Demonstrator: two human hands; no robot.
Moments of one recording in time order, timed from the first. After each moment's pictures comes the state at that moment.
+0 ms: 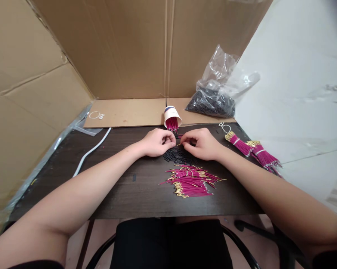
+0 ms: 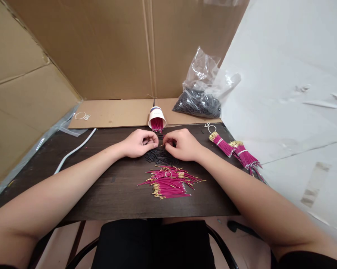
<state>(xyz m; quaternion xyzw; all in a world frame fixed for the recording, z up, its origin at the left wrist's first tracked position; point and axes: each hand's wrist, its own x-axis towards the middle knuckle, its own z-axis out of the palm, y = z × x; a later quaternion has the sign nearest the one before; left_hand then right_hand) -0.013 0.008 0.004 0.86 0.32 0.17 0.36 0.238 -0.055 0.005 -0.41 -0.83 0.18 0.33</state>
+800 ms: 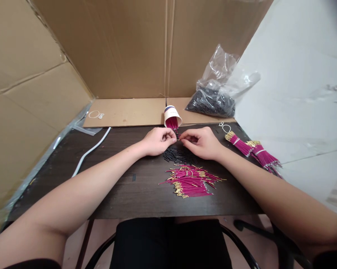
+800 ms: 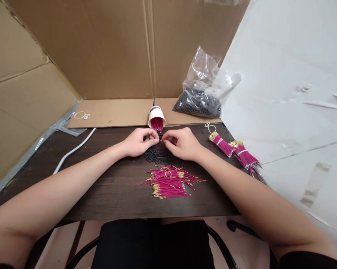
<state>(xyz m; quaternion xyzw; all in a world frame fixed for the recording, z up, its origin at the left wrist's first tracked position) -0.007 0.006 0.001 0.83 0.35 0.22 0.38 0.237 -0.057 0.004 -0.43 -0.81 0.19 0.36</state>
